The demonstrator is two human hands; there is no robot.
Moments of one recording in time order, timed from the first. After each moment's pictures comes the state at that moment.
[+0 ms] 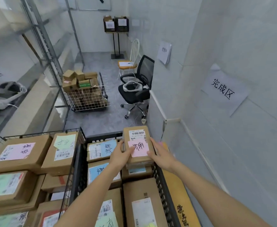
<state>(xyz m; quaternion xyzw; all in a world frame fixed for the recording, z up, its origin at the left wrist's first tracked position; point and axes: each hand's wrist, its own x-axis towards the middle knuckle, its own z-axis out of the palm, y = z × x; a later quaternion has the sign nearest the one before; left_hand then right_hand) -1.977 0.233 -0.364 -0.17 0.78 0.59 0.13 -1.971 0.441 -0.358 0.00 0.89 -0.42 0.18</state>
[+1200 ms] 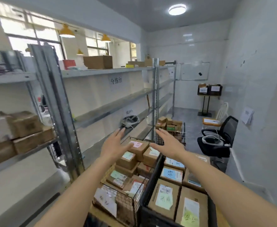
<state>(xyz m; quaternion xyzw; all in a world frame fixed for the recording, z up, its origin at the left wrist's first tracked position) -1.585 0.099 -0.092 -0.25 0.93 0.16 -0.23 -1.733 0.304 -0.086 -0.42 0.87 -0.26 0.01</state>
